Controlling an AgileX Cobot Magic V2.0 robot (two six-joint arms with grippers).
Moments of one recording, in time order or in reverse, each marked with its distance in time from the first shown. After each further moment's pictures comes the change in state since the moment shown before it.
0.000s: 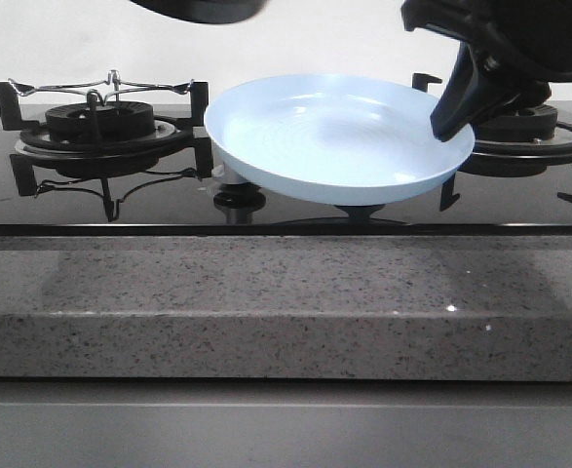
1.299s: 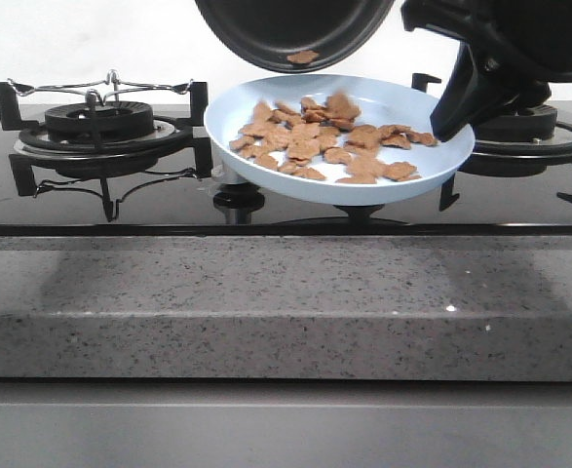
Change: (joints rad) left arm -0.421 -0.004 -0.039 -0.040 -0.140 1.138; right arm 0.000 0.000 0.000 0.001 0.000 0.000
